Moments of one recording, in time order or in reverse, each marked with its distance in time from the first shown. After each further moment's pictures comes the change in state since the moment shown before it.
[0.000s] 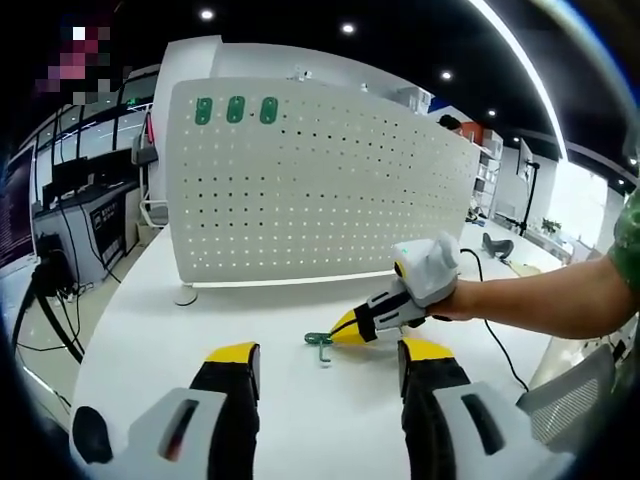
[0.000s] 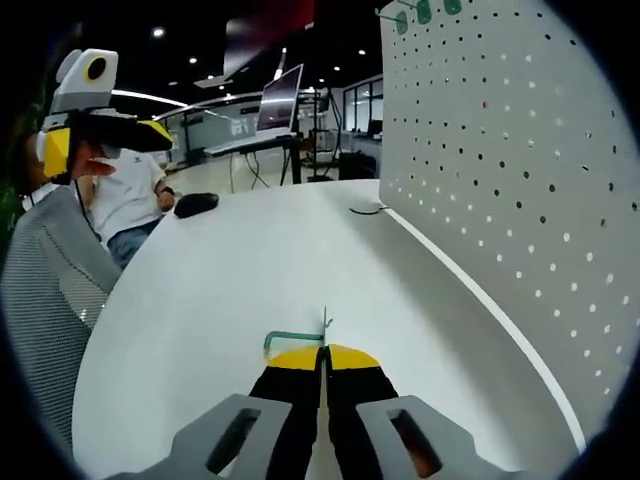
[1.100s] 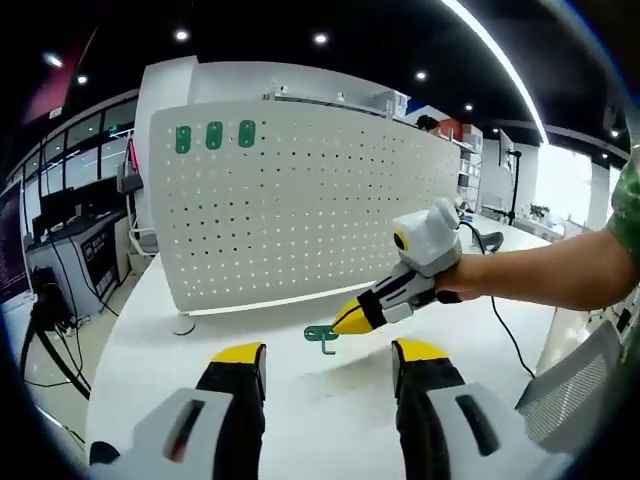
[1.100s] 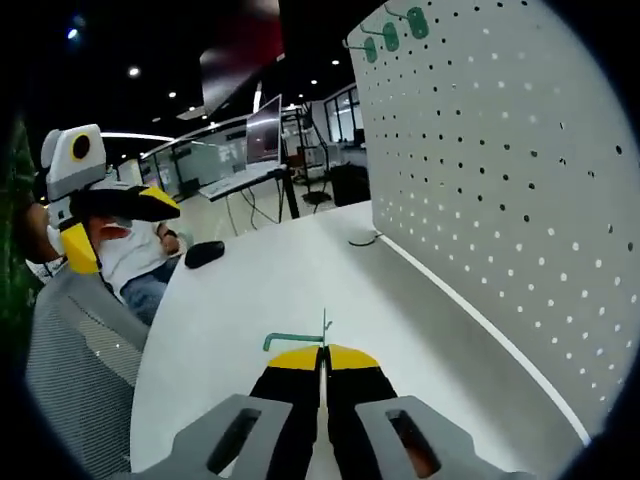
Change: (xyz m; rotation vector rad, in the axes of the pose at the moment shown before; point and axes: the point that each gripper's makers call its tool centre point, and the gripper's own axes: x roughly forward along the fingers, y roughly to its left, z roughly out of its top) left arm -0.001 -0.004 0.018 0.119 -0.066 -0.050; right arm -0.034 0.005 0.054 0.134 -0.065 0.008
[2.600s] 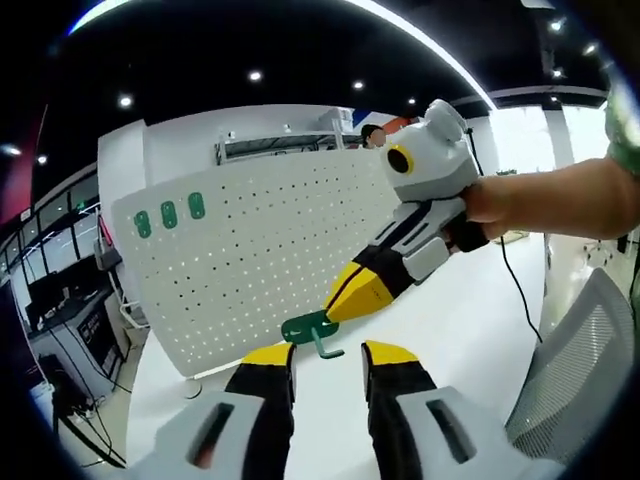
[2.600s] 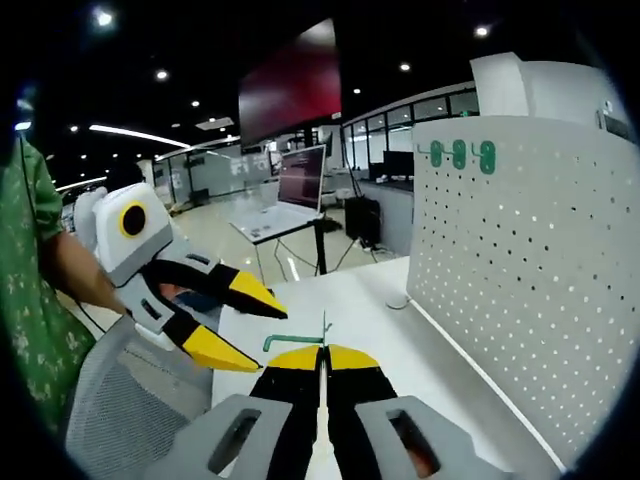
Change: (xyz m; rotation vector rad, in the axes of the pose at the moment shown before) left arm -0.017 -0.038 0.029 0.273 -0.110 -0.078; right arm -0.064 0.098 0.087 -0.089 -0.098 0.014
